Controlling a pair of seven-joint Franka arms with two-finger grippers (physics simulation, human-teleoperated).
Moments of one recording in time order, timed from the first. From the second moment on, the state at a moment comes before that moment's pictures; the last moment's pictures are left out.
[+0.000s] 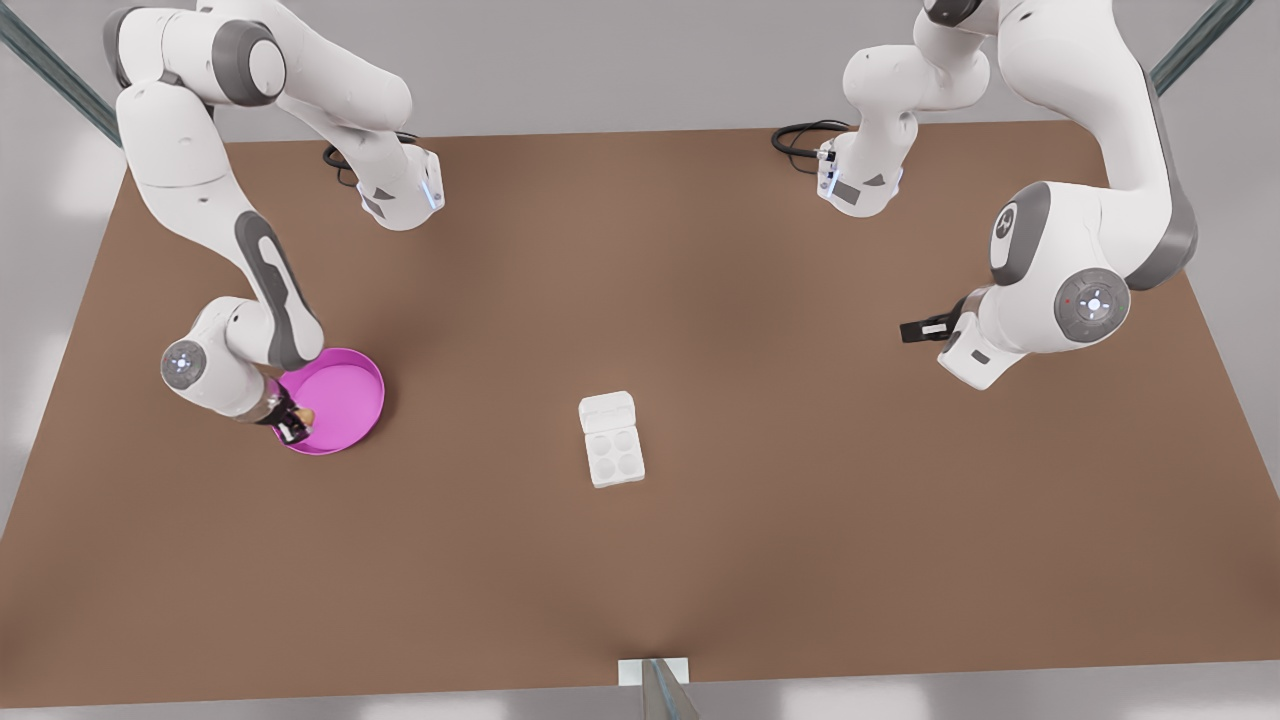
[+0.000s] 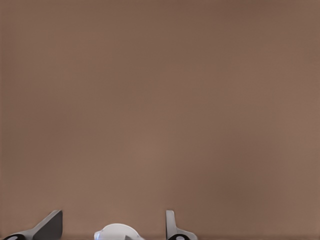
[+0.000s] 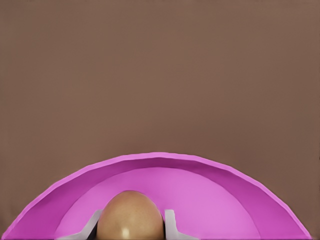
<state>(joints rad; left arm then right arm) -0.05 0.22 -0.12 -1.52 0.01 1.35 -0.29 -0.26 0.40 0.03 -2.19 0.00 2.55 0.80</state>
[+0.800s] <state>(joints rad) -0.05 0.23 -0.12 -1.52 0.01 1.35 -0.29 -0.17 0.77 0.43 -1.46 0.62 2.10 0.75</state>
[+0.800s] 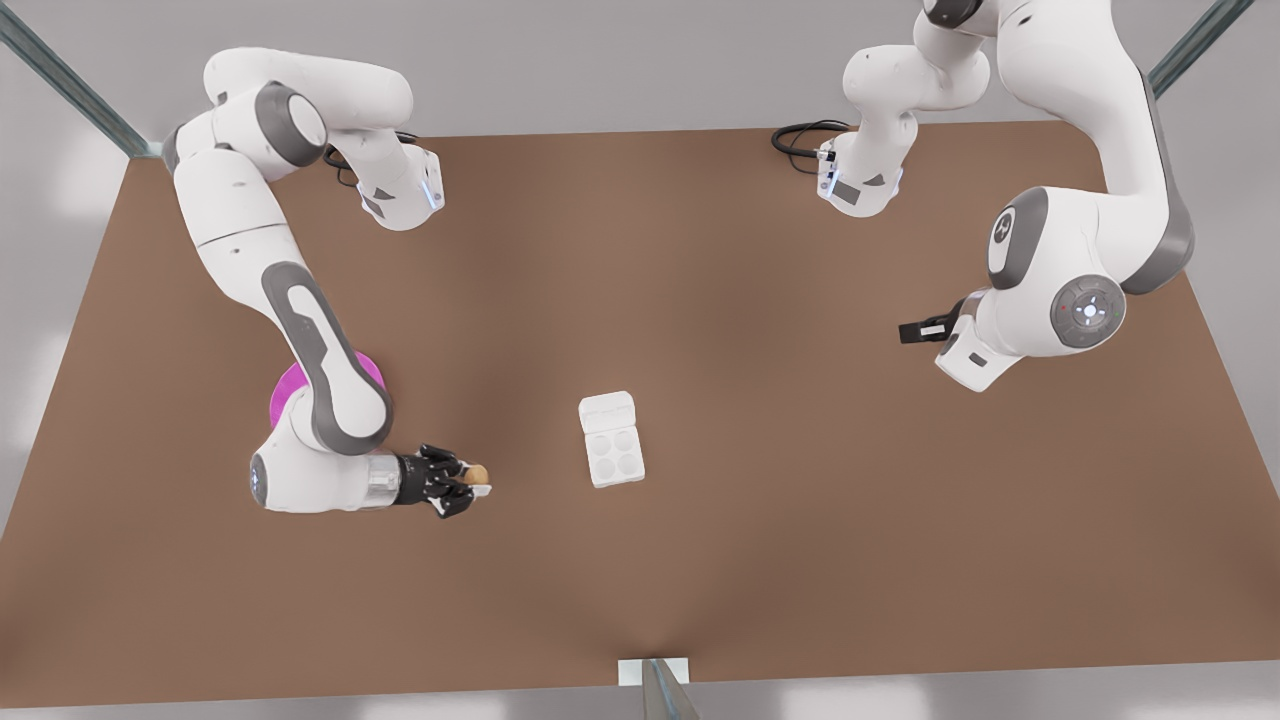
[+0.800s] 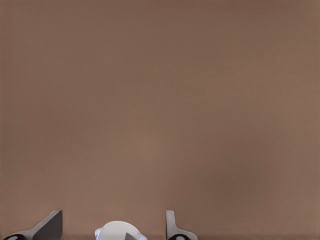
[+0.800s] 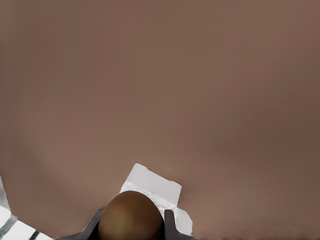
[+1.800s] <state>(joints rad) -0.04 0.22 -0.17 -1.62 0.02 1.41 -0.29 -0.06 1.20 0.69 -1.27 1.10 2.23 0.50</state>
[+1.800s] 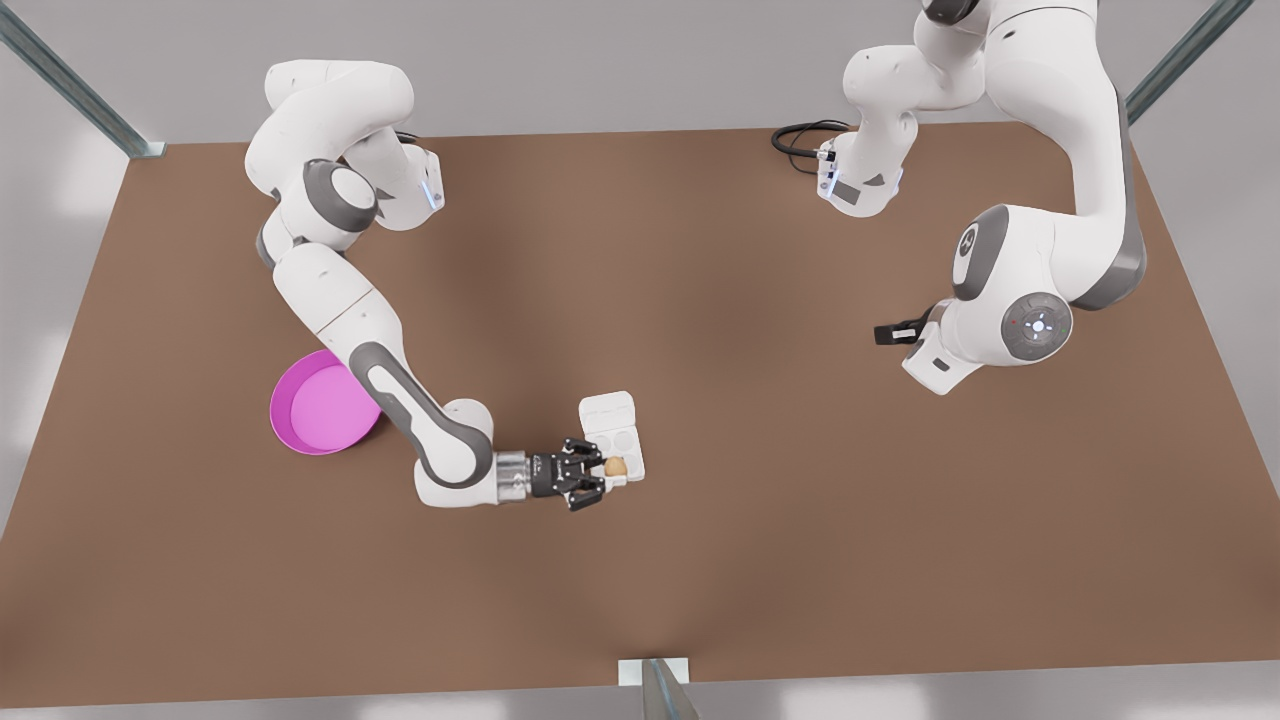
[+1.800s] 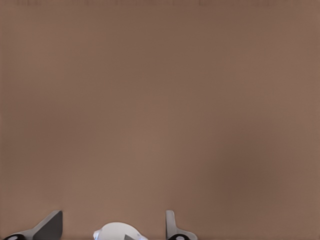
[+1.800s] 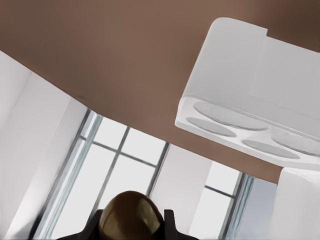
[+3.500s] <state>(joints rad) -0.03 0.22 -0.17 -1.61 0.05 1.40 -0.29 -0.13 1.23 0.68 -1.33 1.12 2.08 0.47</state>
